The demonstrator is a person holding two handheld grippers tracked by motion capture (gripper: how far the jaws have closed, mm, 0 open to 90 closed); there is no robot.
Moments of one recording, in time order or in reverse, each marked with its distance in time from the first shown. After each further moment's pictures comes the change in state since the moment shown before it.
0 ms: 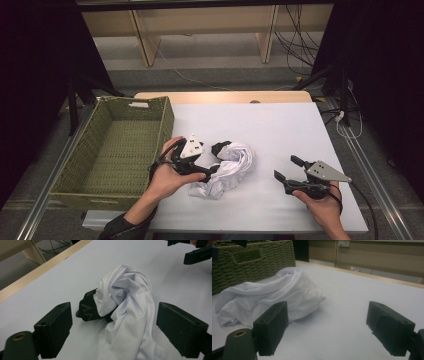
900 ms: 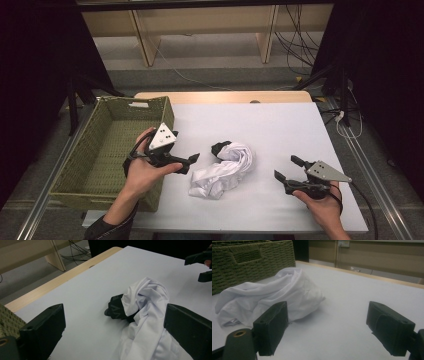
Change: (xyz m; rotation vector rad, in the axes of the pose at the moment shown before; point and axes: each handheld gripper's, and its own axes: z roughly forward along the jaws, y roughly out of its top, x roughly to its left) left arm 0.035 -0.002 -0.050 -0.073 0.101 -0.079; right arm 0.000 0.001 -0.001 0.009 -0.005 -0.003
